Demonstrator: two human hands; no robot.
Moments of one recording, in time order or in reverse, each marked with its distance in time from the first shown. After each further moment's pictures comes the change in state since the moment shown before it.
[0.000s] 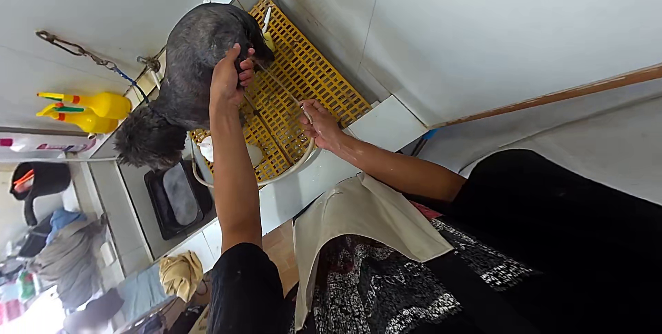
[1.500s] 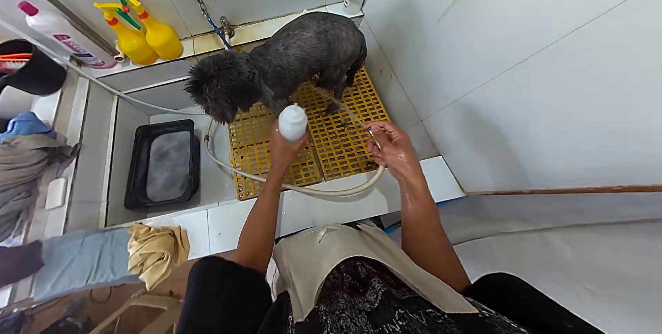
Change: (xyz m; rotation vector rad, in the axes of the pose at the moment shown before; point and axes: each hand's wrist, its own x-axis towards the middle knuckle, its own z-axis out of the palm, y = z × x) left_hand -0.087 -0.207 -0.149 0.509 0.537 0.443; right_hand -0.060 -0.015 0.070 -0.872 0.019 -0.348
